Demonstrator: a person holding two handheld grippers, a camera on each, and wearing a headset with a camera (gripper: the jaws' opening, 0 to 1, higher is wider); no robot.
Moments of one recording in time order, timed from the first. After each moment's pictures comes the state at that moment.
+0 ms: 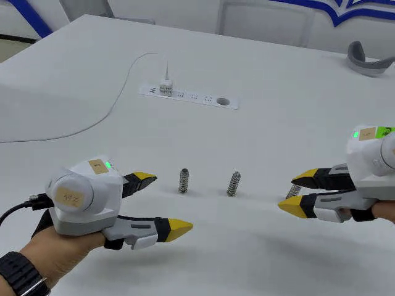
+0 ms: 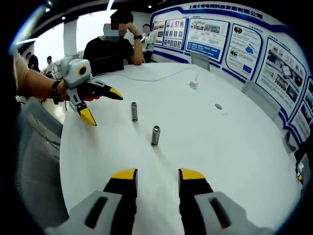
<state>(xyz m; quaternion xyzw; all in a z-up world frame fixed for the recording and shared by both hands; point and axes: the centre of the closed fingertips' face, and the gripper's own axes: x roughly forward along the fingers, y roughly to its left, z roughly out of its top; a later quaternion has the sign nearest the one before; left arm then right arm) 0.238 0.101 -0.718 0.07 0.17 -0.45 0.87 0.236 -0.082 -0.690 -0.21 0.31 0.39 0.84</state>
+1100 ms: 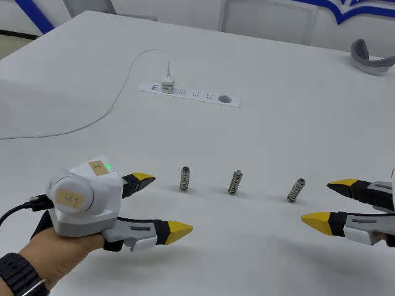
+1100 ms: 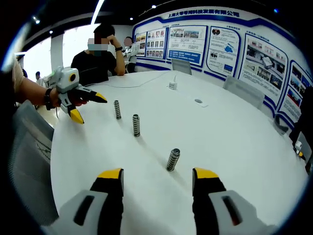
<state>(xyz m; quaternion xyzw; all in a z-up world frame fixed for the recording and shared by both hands) 0.238 0.103 -0.727 0.07 0.18 -0.45 0.87 0.236 -0.124 -0.705 -0.16 0.28 0.35 0.88</state>
